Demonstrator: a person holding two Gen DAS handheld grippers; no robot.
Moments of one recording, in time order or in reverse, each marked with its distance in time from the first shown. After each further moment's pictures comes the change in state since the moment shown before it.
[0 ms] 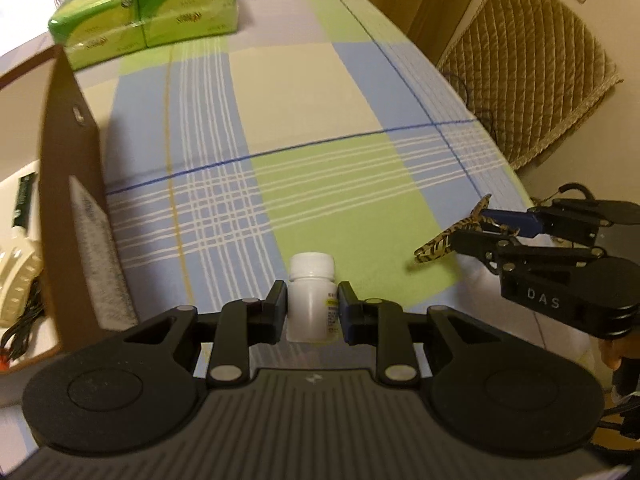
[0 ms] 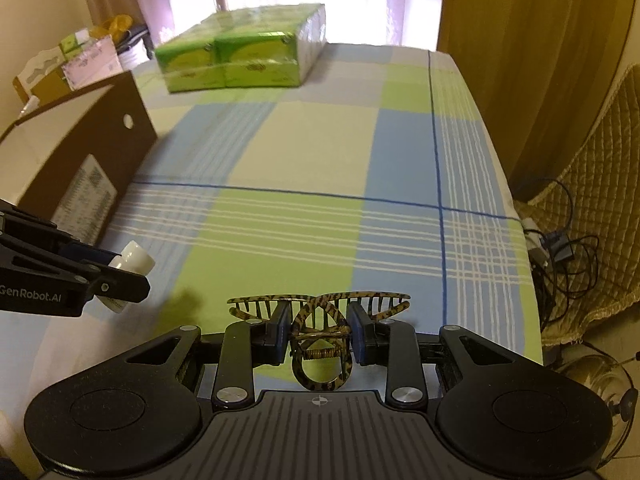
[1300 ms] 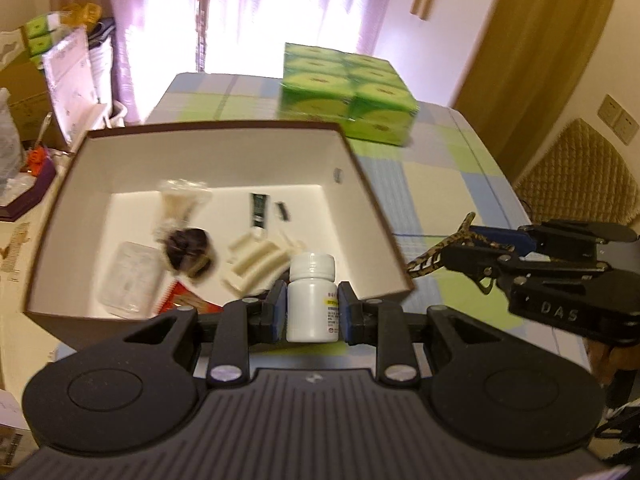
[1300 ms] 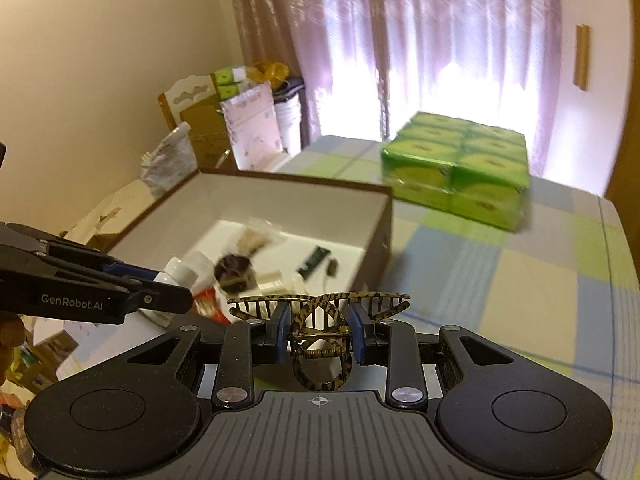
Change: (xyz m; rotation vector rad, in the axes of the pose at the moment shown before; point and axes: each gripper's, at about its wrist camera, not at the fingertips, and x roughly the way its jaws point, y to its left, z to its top) left arm -0.183 0.156 -0.075 -0.250 -0.281 0.160; right arm -0.039 0.203 0.070 -0.232 -0.199 0.318
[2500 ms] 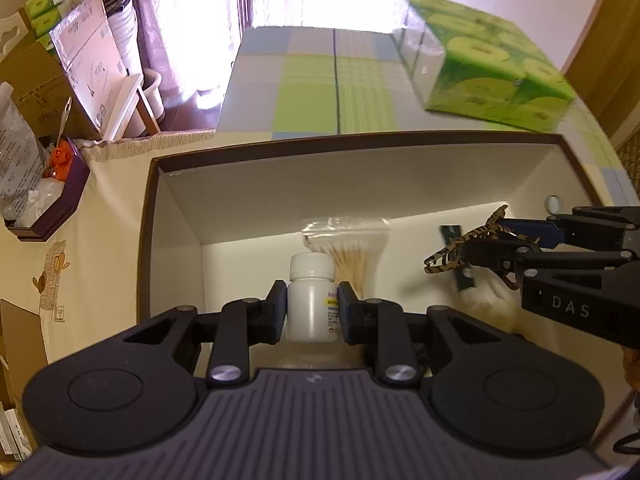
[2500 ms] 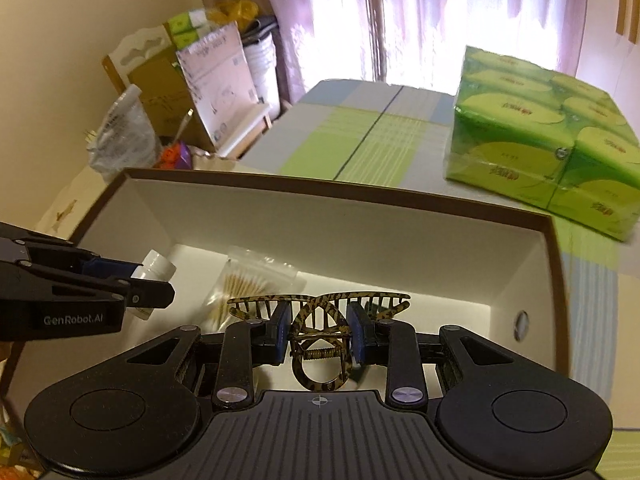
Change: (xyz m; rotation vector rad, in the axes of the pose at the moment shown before) left arm 0.156 0.173 0.095 0.051 0.200 0.119; right arm 0.242 0.025 0.081 0.108 0.207 -0.078
